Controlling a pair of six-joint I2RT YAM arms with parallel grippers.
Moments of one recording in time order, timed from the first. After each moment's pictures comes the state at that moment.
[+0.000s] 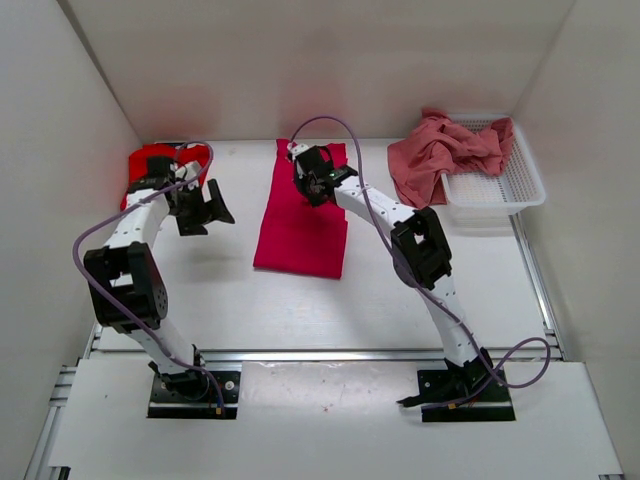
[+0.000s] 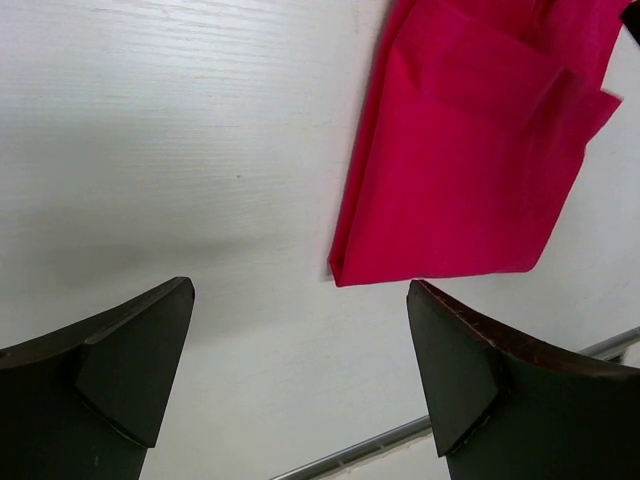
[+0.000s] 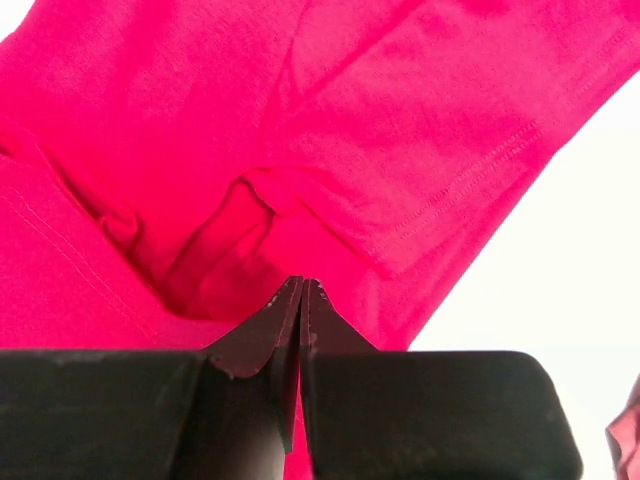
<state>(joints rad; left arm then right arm) 0.14 1.69 1.32 -0.74 0.45 -0.16 0.66 2.38 2.10 -0.62 0.12 -0.07</state>
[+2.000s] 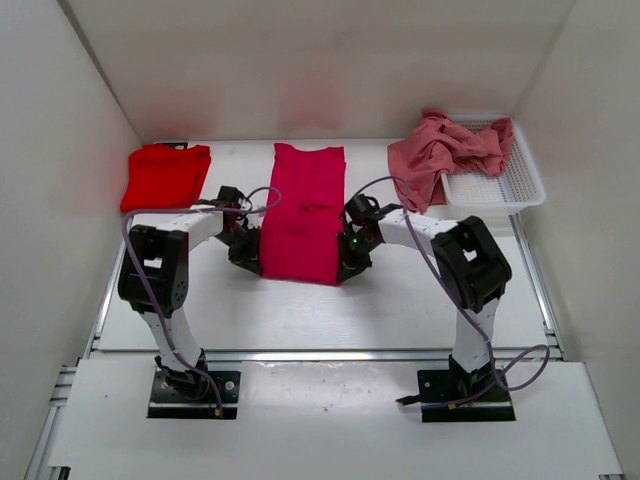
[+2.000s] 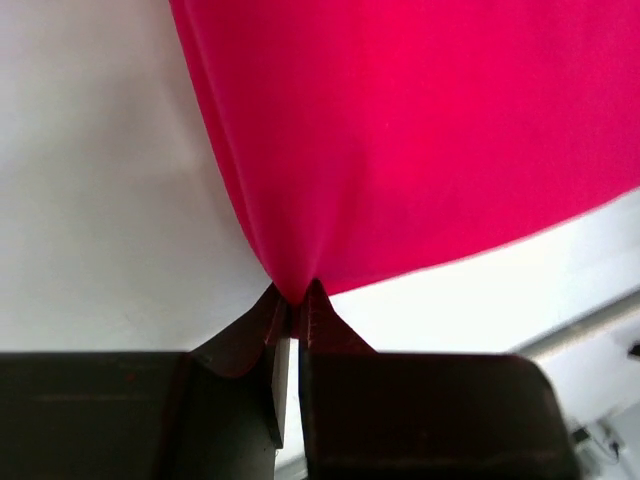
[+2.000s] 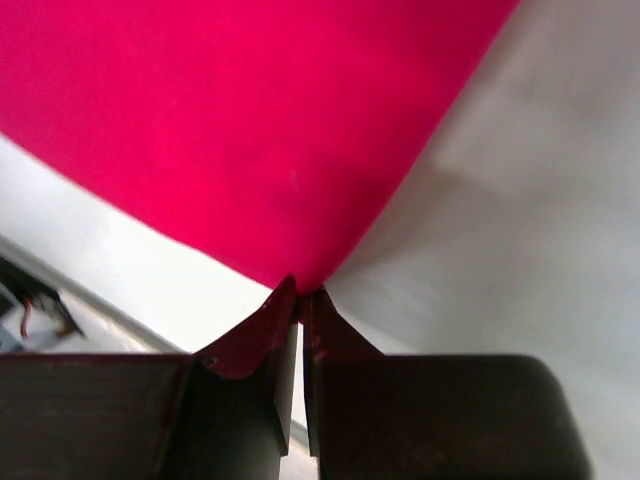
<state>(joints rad) -0.20 1.84 1.15 -0.68 0.37 -0.08 0.57 1.96 1.27 -0.64 -0.47 0.48</state>
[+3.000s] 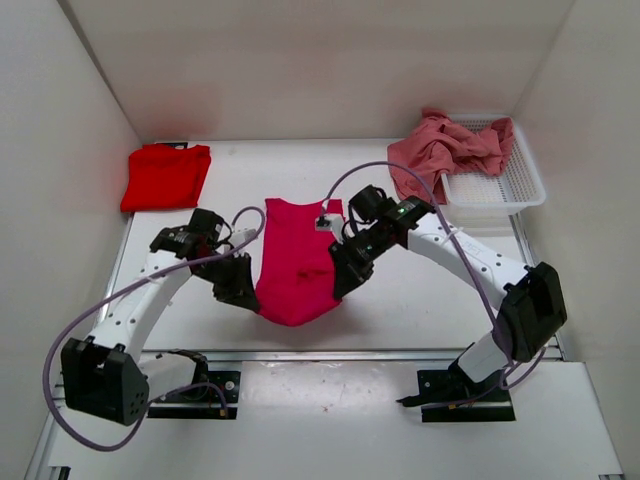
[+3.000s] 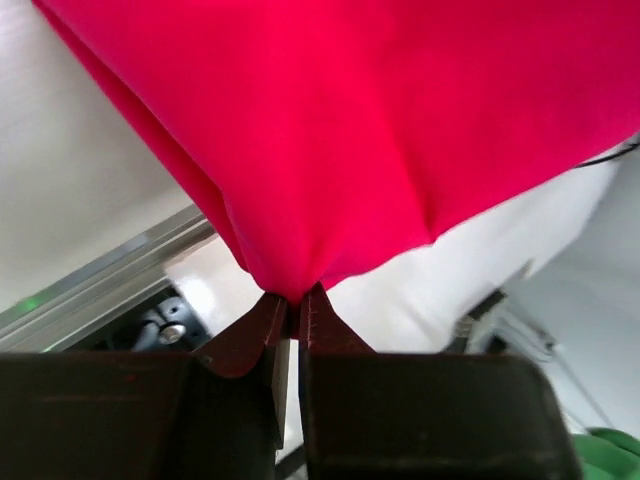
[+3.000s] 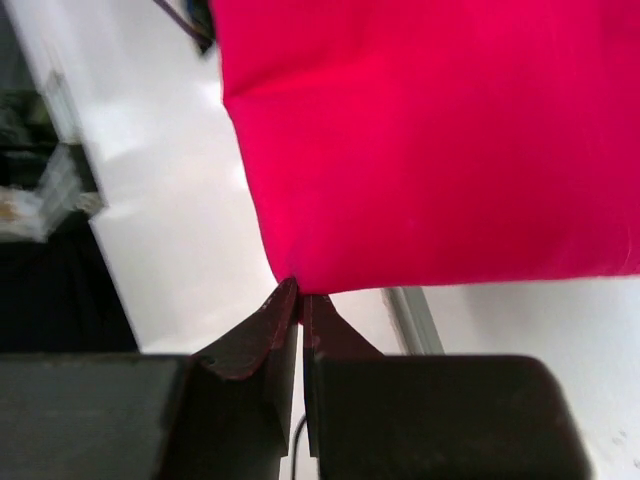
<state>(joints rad) -0.27 1.15 0.93 -1.13 0.58 -0.15 0.71 1.54 1.31 -1.03 -0.84 -0.07</state>
